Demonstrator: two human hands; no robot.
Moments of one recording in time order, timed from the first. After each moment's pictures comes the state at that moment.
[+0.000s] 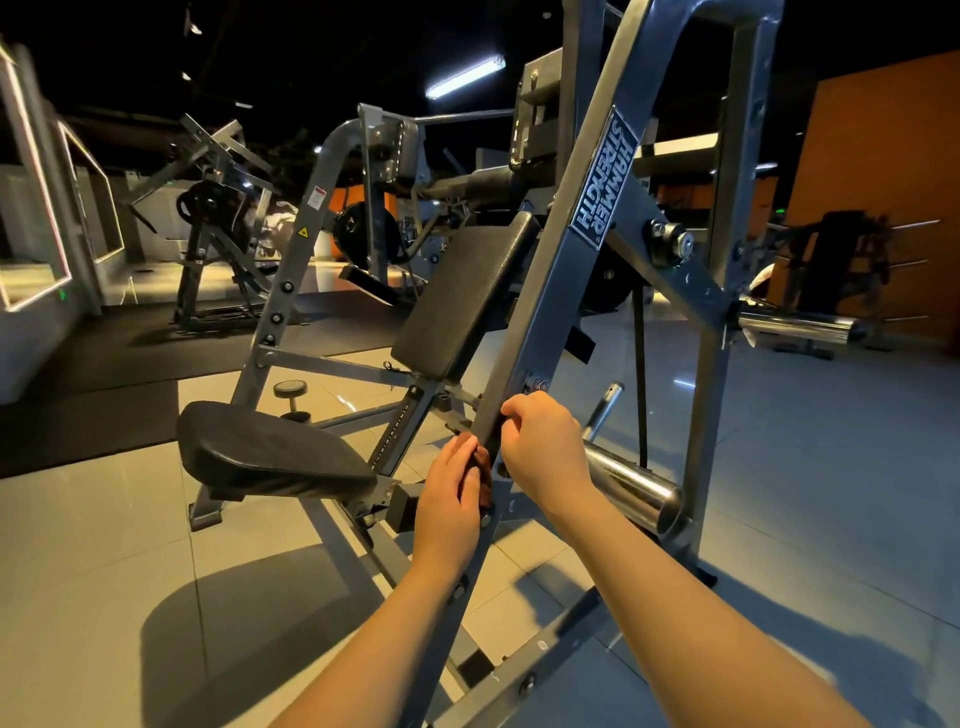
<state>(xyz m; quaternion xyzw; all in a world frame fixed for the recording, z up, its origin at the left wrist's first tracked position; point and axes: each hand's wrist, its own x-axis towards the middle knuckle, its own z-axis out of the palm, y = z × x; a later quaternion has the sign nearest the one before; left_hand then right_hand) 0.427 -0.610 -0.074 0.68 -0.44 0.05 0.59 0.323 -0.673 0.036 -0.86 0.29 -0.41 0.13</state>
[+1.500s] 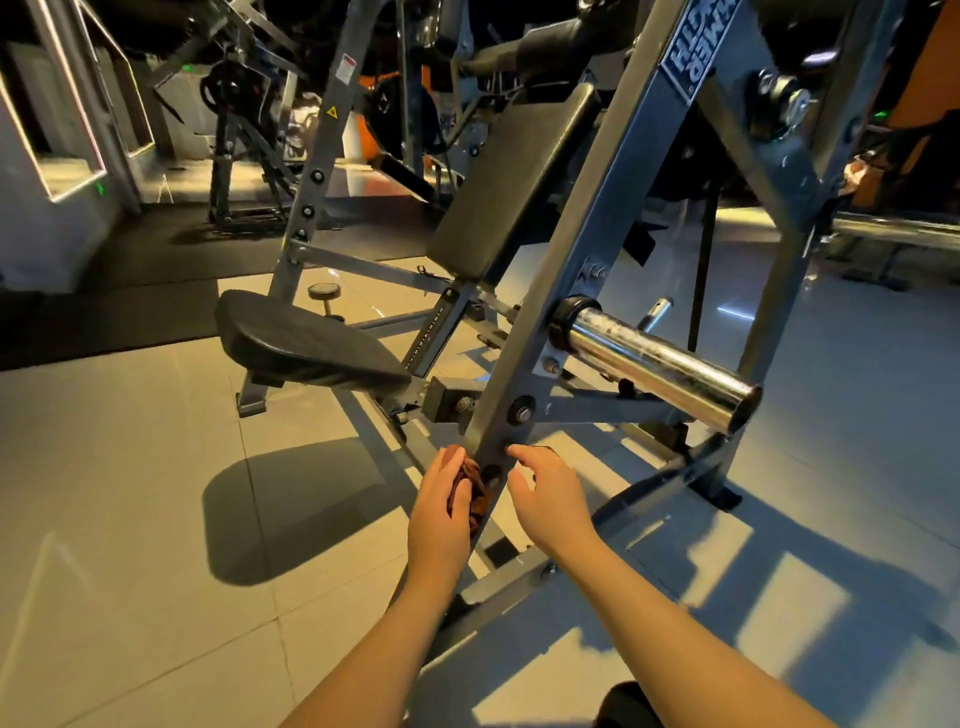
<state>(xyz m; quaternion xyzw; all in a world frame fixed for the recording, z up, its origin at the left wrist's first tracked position) 0.413 -0.543 -0.200 0.76 -0.31 -0.01 0.56 0.314 -0.638 -0.133 -0.86 0.31 -0.24 0.34</state>
